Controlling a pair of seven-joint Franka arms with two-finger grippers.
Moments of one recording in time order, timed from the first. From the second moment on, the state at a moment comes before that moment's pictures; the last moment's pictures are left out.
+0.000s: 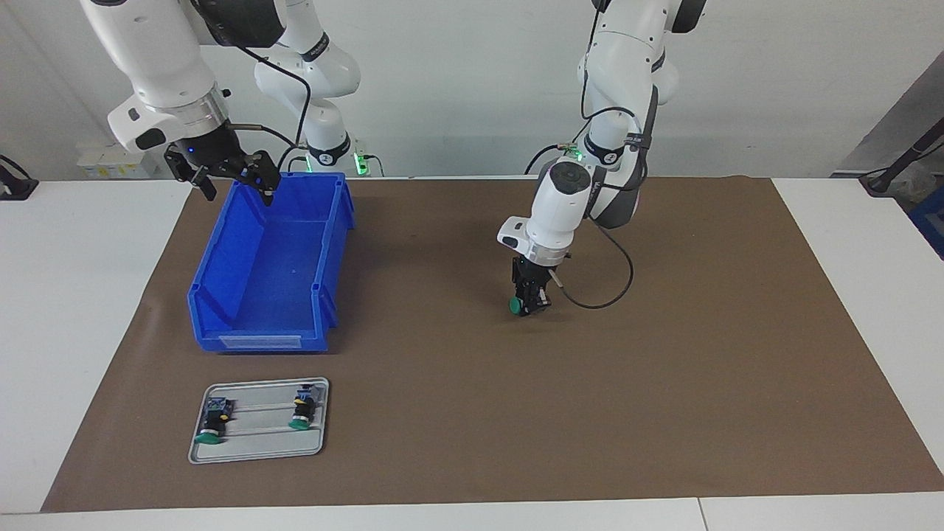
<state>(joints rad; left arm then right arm) -0.45 0.30 -0.10 -2.05 -0.11 2.56 0.84 0.07 -0.02 -0.03 -1.59 -0.04 1.53 0.17</state>
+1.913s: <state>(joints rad) -0.13 0.14 -0.10 -2.38 -1.68 2.15 2.32 0.07 -0.02 -0.03 -1.59 -0.04 1.53 0.17</state>
